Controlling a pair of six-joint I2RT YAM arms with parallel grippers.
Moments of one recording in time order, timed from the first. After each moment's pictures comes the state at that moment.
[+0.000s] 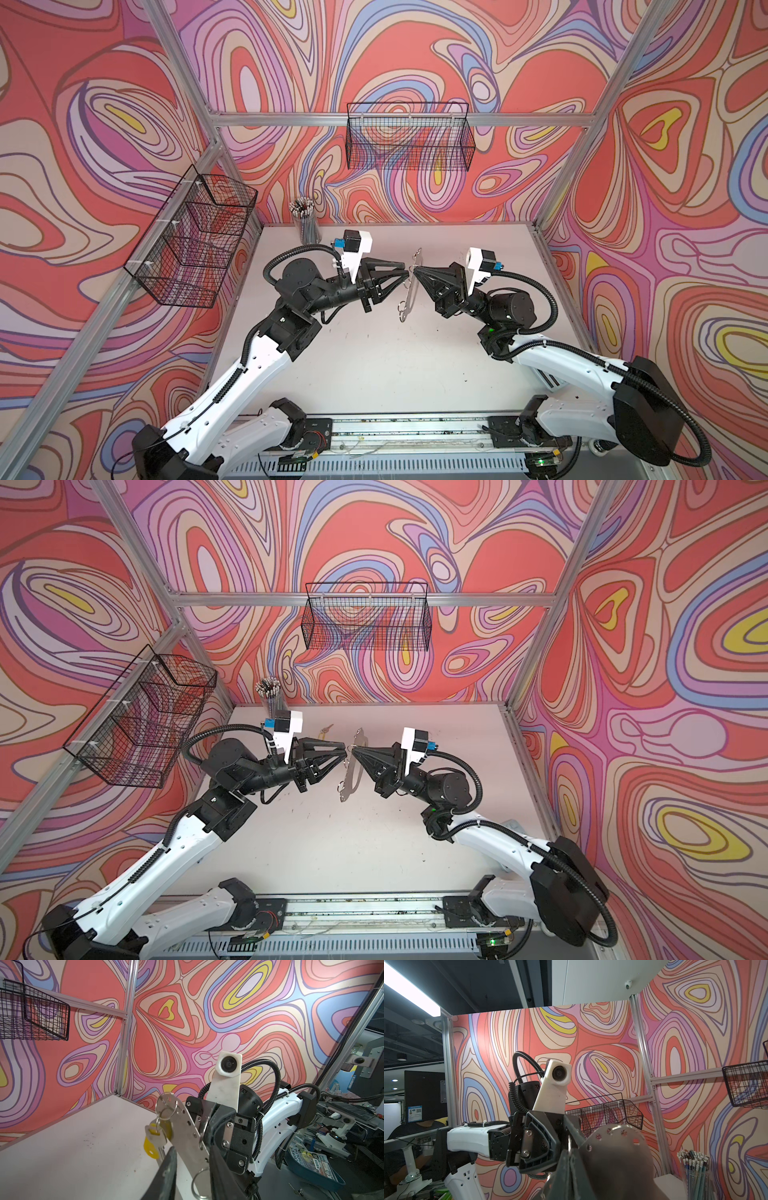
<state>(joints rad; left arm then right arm) -0.57 1.01 0.97 0.22 0.72 -0.42 0.71 1.26 0.71 1.22 -0.54 0.55</state>
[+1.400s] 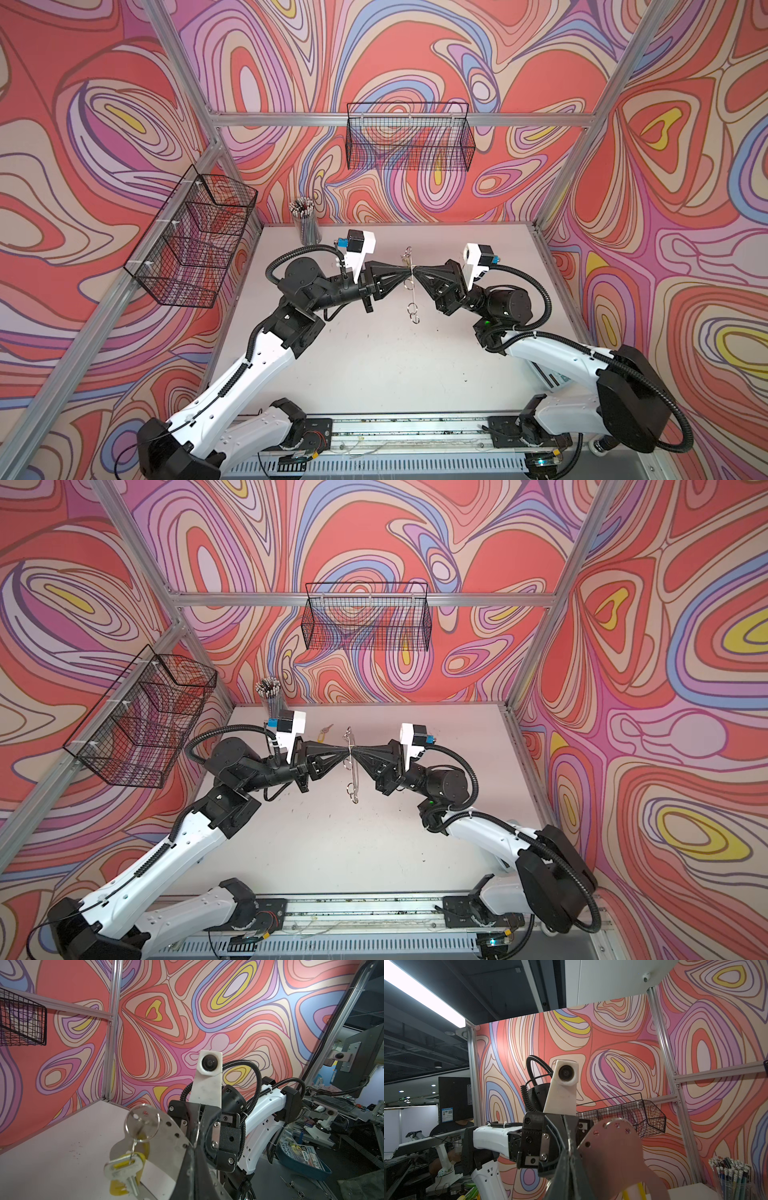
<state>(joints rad) -0.58 1.03 0.97 0.27 0.77 -0.42 0.67 1.34 0.74 1.34 -0.65 0.69</state>
